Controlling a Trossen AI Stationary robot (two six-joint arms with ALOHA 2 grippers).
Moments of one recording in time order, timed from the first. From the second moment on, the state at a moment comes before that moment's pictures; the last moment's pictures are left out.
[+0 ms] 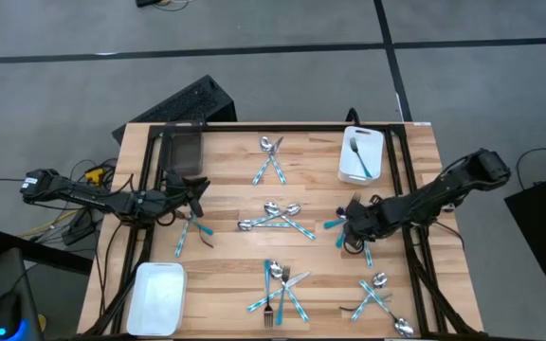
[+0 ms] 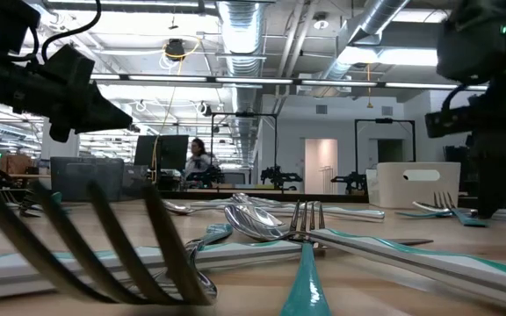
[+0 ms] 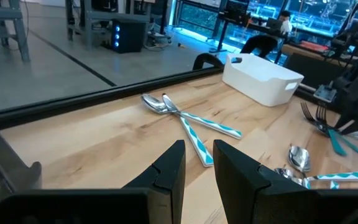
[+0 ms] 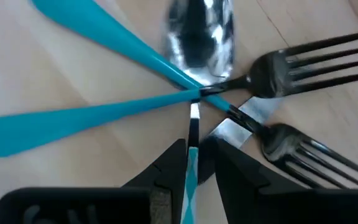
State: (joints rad) left arm -0.13 0.52 0.01 0.27 -0.79 -0.40; right arm 0.32 1.33 0.56 -0.72 0.29 0.94
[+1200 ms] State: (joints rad) left arm -0.13 0.53 0.06 0.44 -0.69 -0.14; right arm 0.03 1.32 0.83 -1.21 0.15 0.69
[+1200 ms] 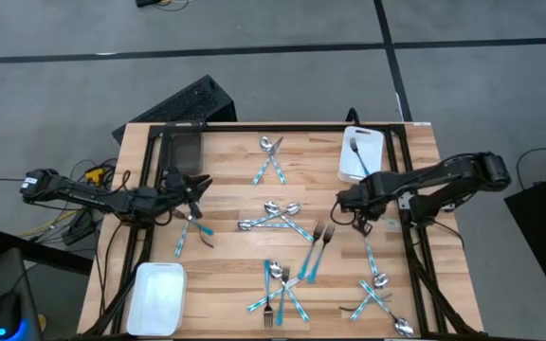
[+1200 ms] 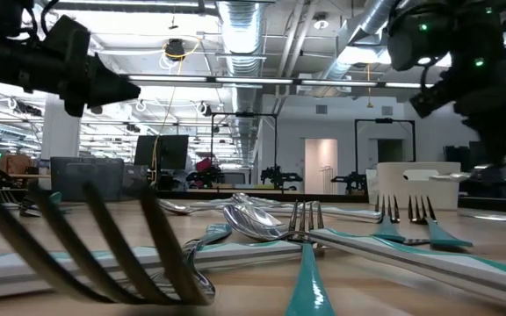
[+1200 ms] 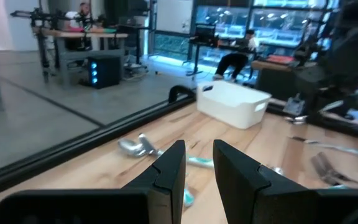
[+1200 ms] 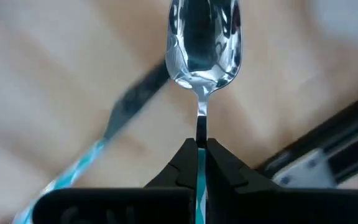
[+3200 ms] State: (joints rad) left arm 0.11 1.31 0.44 0.74 -0.33 -0.05; right arm 0.13 1.89 1.27 -0.07 1.04 -0.23
